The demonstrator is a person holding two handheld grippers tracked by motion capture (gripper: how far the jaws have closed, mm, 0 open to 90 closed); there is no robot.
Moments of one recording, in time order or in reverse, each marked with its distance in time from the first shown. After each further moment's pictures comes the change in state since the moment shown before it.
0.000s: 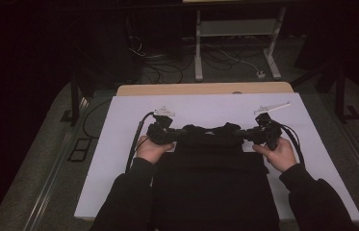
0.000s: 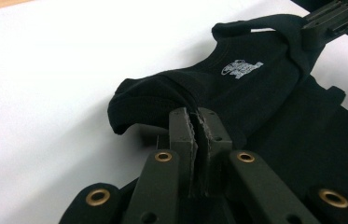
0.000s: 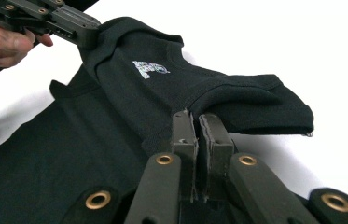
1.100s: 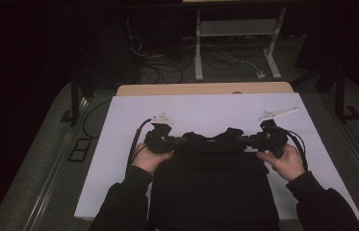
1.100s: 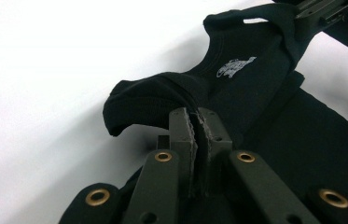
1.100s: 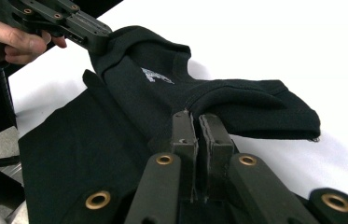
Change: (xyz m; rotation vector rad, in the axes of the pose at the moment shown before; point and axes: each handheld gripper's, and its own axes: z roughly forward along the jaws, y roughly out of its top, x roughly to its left) left arm -0.025 -0.012 -0.021 0.009 -0.045 0.011; right arm 0.026 -0.010 -0.021 -0.008 0.038 -0.046
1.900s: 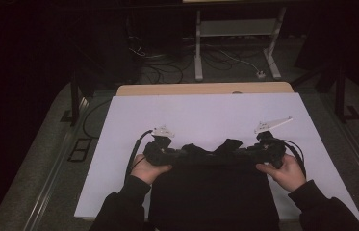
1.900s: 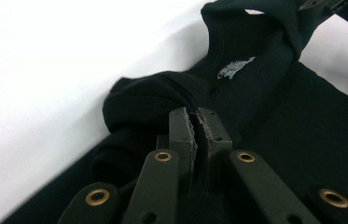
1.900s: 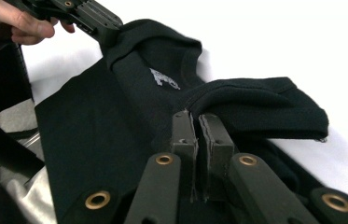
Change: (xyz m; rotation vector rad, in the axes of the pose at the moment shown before) left arm -0.014 -0.026 0.000 0.077 -0.024 0.012; right arm 0.019 -0.019 0.006 0.082 0.039 -0.022
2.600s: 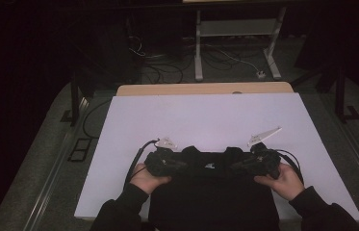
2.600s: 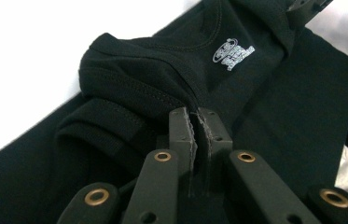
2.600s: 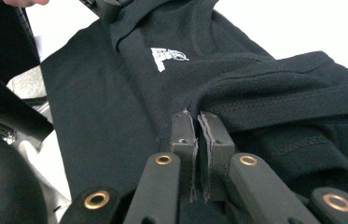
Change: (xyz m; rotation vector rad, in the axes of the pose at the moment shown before) left arm -0.013 -0.020 0.006 0.085 -0.026 0.046; right arm 0.009 -0.020 0.019 0.131 0.044 -0.019
